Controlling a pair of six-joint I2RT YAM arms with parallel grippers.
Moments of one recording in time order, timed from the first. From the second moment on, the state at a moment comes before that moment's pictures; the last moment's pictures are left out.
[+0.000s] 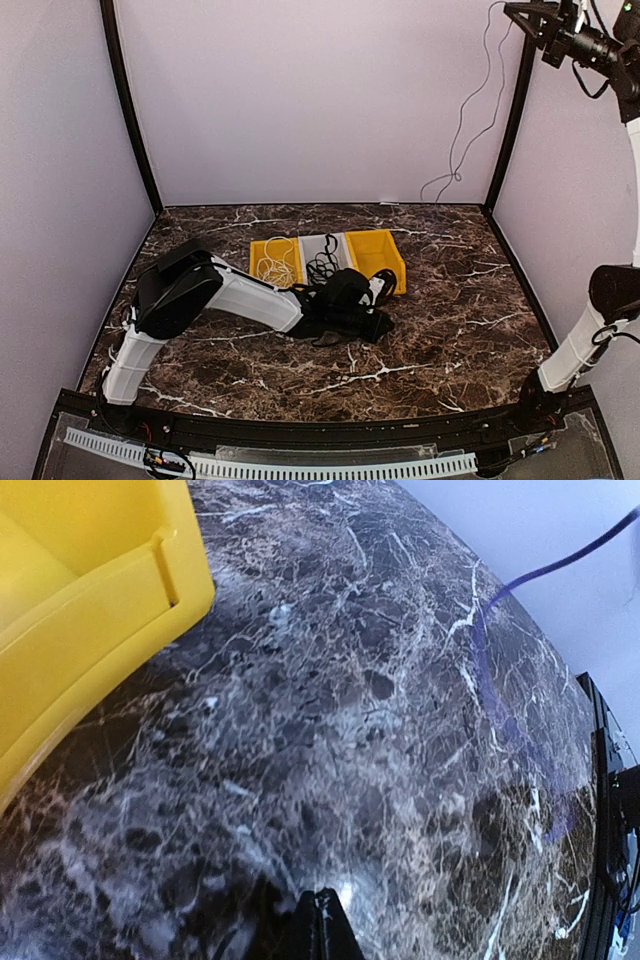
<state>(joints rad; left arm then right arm) -1.07 2.31 1.46 0.26 0.18 -0.47 -0.02 1.60 2.50 -0.58 -1.02 -0.26</state>
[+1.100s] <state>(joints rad) -1.08 1.97 1.31 0.35 0.18 -0.34 -0.12 1.47 2.03 -0.38 -1.12 -0.12</state>
